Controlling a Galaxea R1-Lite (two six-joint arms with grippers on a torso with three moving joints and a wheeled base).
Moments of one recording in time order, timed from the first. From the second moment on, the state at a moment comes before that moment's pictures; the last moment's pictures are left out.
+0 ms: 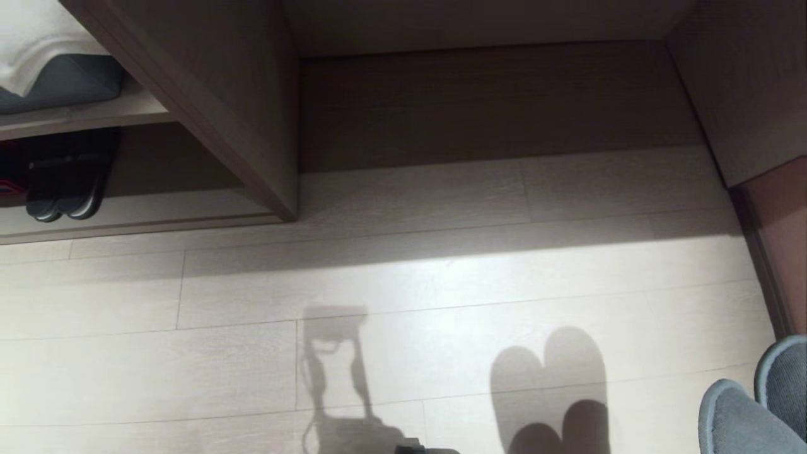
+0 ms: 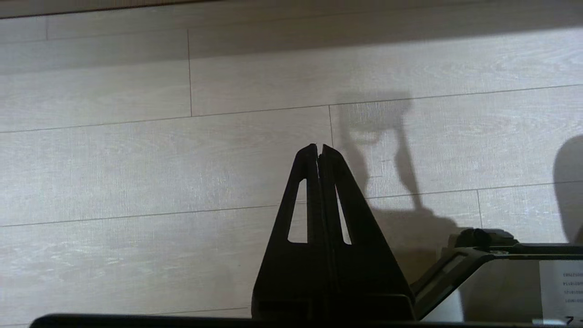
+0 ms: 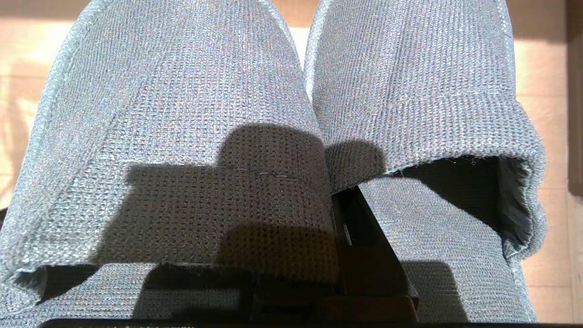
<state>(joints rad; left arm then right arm) 0.00 0.00 0.00 0.00 0.00 -0.01 0.01 0.00 0.00 0.01 0.02 -0.05</state>
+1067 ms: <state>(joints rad) 0.00 0.00 0.00 0.00 0.00 -0.01 0.01 0.00 0.00 0.01 0.02 -0.05</state>
